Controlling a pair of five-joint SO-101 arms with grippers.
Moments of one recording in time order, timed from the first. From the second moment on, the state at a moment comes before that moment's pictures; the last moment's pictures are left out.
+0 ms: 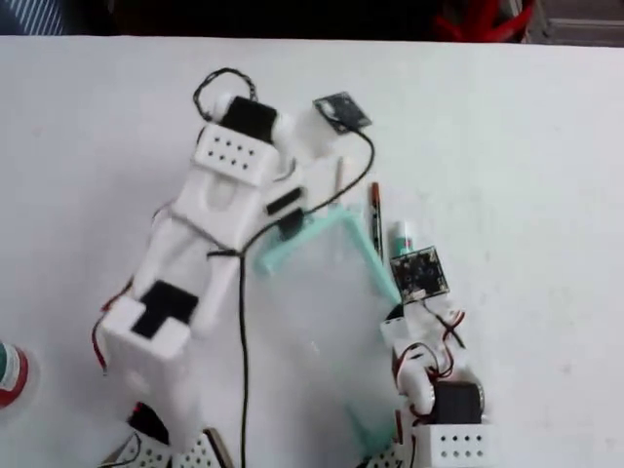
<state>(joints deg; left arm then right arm) 21.2 20.5 -28.8 101.7 -30.5 -4.9 -103.0 96.4 65.5 18.8</state>
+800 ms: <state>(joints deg) 54.9 -10.9 -19.2 101.3 -20.5 12.5 -102.7 96.4 53.5 18.9</state>
